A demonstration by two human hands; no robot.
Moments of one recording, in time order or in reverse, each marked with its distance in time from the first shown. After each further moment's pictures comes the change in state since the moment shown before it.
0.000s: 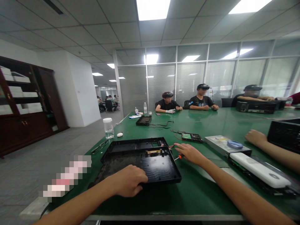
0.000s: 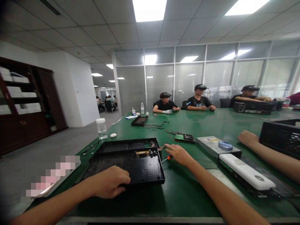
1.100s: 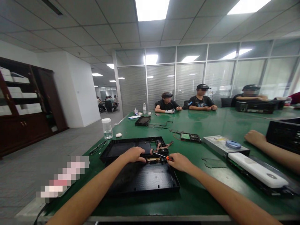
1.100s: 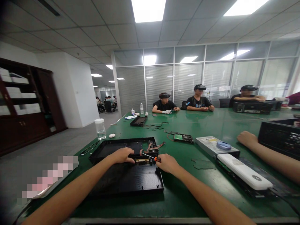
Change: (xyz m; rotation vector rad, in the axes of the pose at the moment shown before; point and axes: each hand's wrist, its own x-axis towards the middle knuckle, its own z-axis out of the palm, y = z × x) left_hand 0.088 -0.118 0.064 0.024 0.138 -0.237; right_hand 0.027 -0.060 0.007 0.333 -0.172 0.513
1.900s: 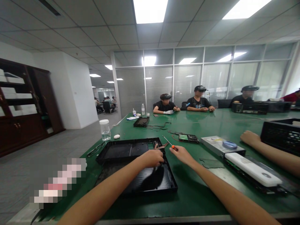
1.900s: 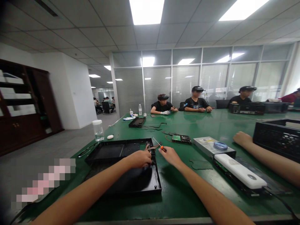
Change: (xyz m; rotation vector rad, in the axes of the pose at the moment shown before) left_hand 0.048 0.085 -0.015 0.192 0.096 0.449; right_hand 0.017 0.034 -0.010 0.377 0.285 0.019
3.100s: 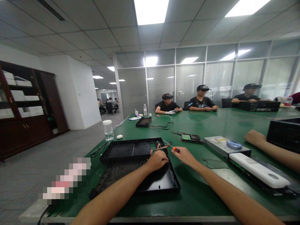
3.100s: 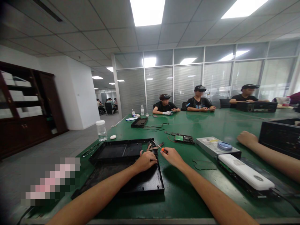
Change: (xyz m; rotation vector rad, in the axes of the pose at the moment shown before) left_hand 0.014 0.011 0.046 -0.459 0.317 -0.287; right_hand -0.005 -0.004 0.001 -0.052 -0.011 -0.092
